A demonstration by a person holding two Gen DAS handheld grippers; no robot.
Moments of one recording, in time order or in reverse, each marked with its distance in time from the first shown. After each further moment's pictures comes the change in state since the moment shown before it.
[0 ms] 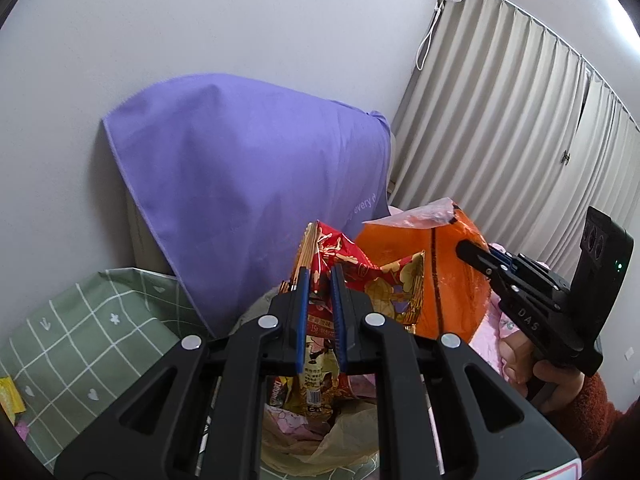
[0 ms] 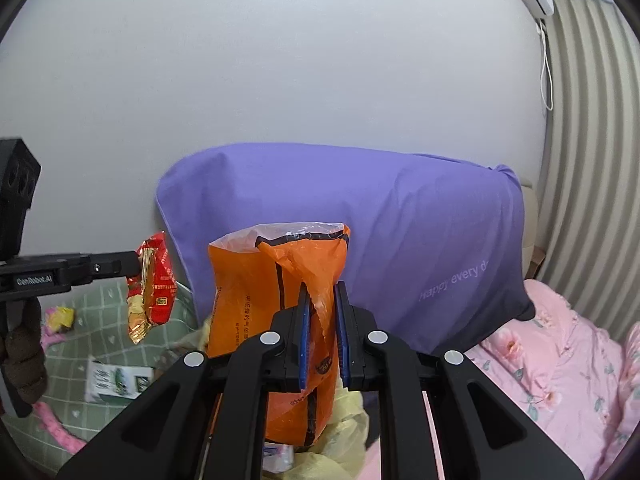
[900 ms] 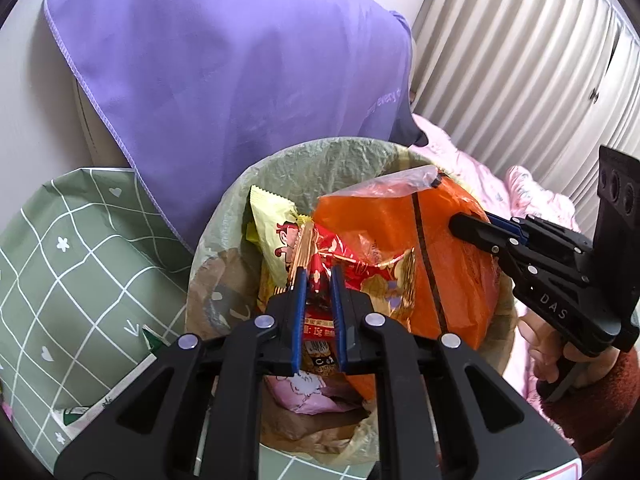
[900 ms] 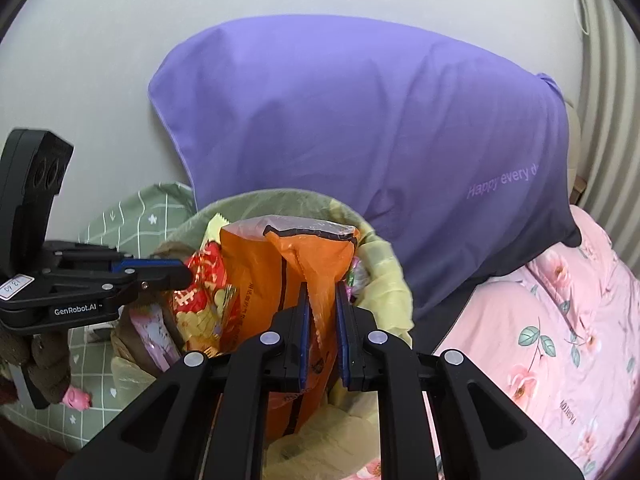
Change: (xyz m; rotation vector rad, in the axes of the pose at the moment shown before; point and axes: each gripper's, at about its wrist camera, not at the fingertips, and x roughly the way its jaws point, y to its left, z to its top) left arm 0.087 0.005 -0.058 0.020 0.314 0.070; right arm 0.075 -0.010 -0.071 0.062 0.291 0.151
